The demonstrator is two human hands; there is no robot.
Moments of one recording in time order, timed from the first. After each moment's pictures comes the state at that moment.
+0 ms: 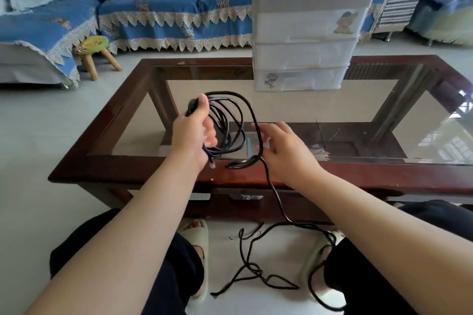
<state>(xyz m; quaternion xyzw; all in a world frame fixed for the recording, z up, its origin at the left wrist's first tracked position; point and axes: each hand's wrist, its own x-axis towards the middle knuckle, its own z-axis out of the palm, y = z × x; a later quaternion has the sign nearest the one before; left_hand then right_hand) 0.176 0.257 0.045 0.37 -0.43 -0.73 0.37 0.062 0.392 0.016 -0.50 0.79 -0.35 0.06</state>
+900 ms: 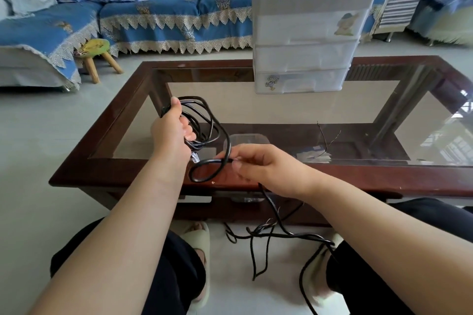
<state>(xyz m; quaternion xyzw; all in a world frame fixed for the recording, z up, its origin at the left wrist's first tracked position) 0.183 0.208 0.039 0.47 -0.36 -0.70 0.41 0.091 0.399 0.047 -0.55 0.58 -0.45 0.39</state>
